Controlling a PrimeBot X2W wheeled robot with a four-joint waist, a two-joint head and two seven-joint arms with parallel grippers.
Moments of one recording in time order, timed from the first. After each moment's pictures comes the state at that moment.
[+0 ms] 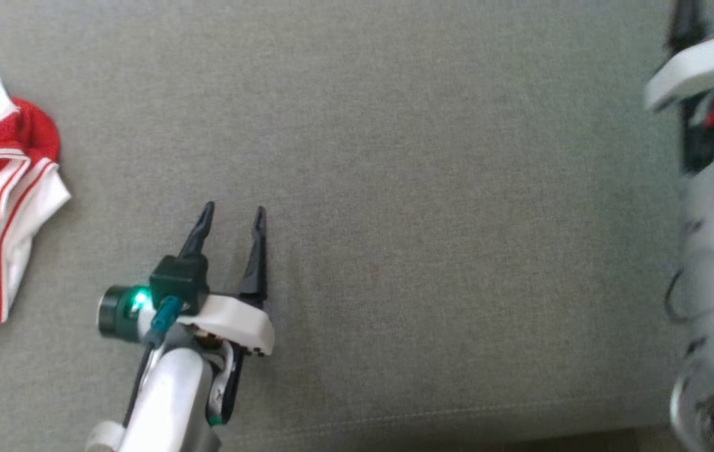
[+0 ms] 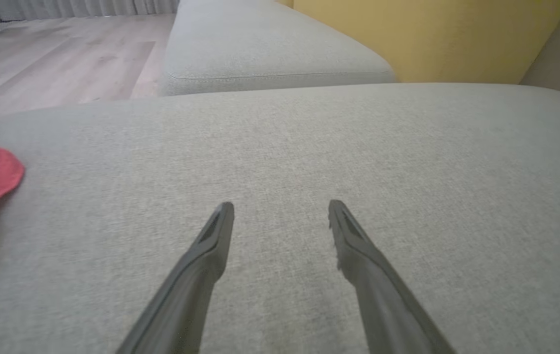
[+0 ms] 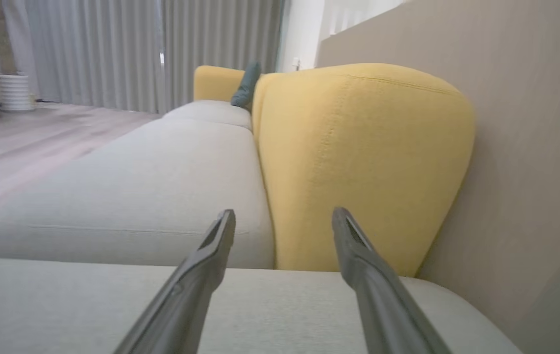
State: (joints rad) left arm -0.24 0.04 -0.30 0.33 -0.10 0.08 -0.26; right arm -0.93 -0.11 -0.27 0.81 -0.26 0.12 -0.25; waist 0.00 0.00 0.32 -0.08
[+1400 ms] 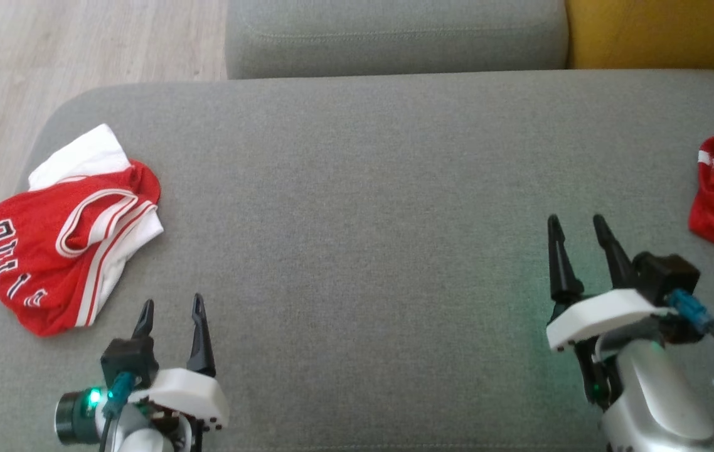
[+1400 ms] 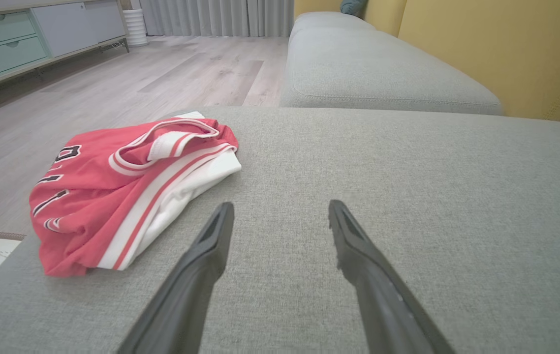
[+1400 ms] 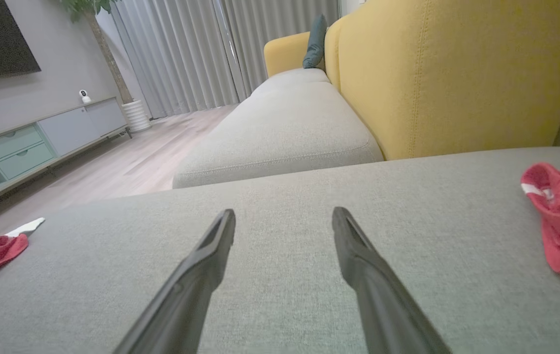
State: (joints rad) left arm -0.04 0.04 -0.14 0.37 -0.12 0.13 -0.26; right arm -0.29 -0.06 0.06 0.60 0.21 0.12 -0.25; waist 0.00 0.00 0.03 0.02
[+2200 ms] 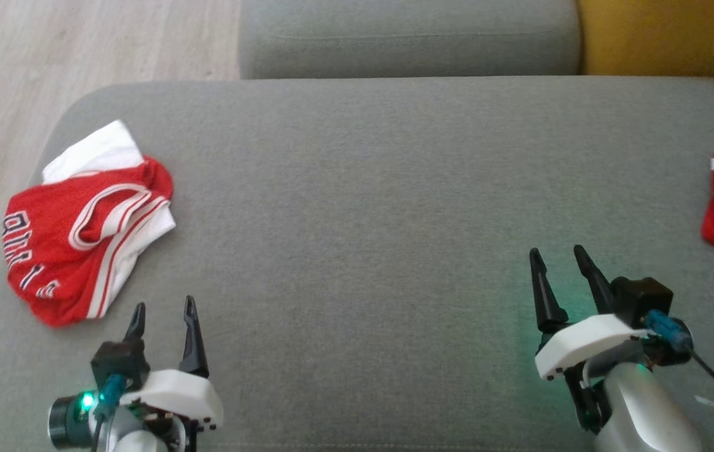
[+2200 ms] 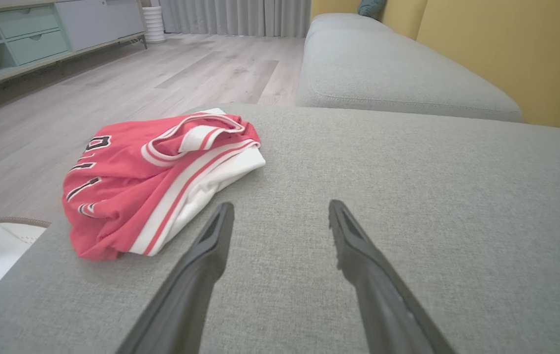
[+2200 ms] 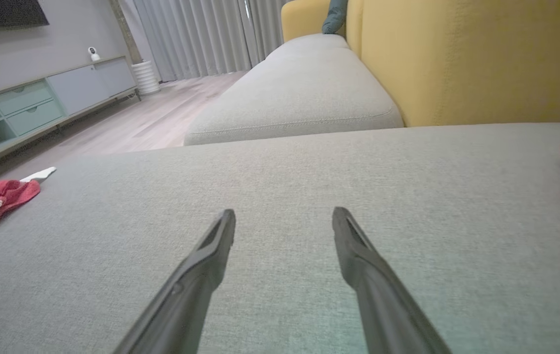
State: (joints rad) left arm -0.03 0.04 -0.12 0.37 -0.12 0.13 -0.26; right arm -0.25 -0.06 0.09 0.65 0.17 0.12 -0.25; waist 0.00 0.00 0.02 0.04
